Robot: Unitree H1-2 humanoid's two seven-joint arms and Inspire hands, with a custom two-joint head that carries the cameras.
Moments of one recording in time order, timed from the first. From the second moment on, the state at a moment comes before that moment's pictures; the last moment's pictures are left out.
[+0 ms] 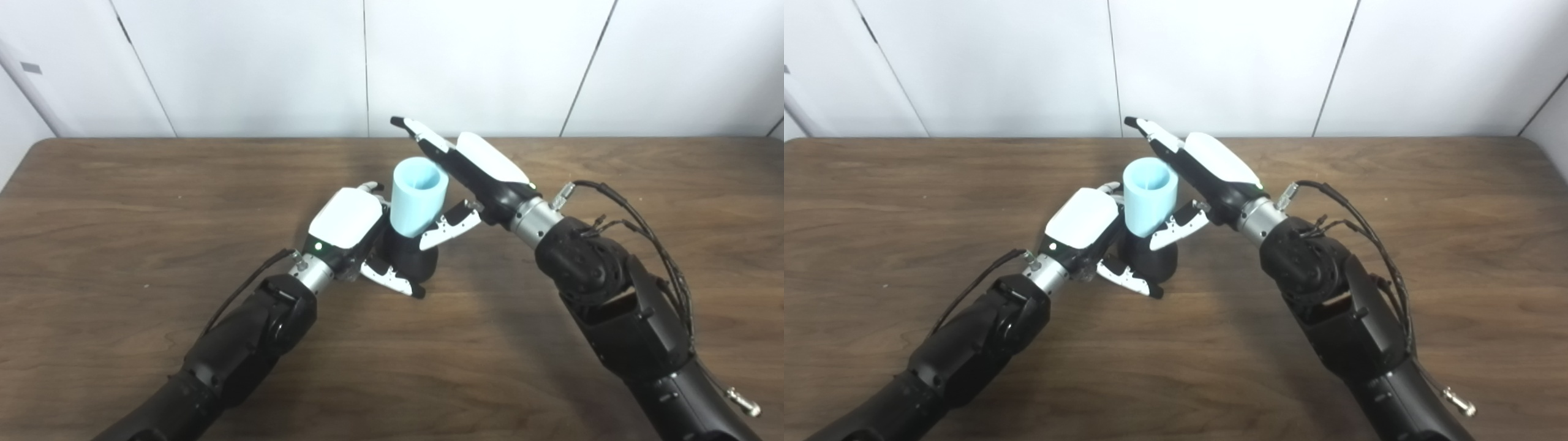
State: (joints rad) left arm -0.51 0.31 -0.70 0.31 0.84 -0.09 0.19; right arm -0.44 -0.28 0.32 -0.19 -0.51 0.19 0.31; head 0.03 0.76
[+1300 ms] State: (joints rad) left arm -0.52 0.31 -0.70 0.33 0.84 -0.09 0.19; right arm -0.44 -0.43 0.31 -0.32 -0.45 0.02 0.51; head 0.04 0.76
